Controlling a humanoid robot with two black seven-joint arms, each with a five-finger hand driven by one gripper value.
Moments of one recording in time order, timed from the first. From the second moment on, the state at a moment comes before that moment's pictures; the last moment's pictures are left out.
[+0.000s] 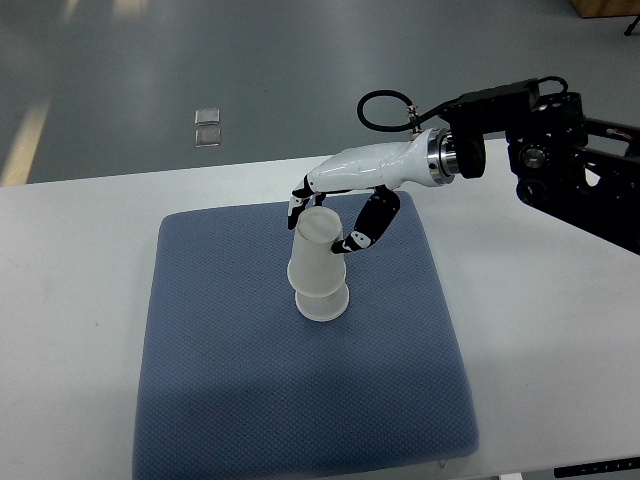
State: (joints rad) left arm -0.05 0.00 -0.12 -0.14 0.11 0.06 0.07; right arm 1.11 -0.47 0.46 1.43 -1.53 0.56 0.11
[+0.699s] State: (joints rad) left arm -0.05 0.00 -0.12 -0.14 0.11 0.06 0.07; right arm 1.01 -0.46 0.69 1.23 -1.25 0.36 0.08
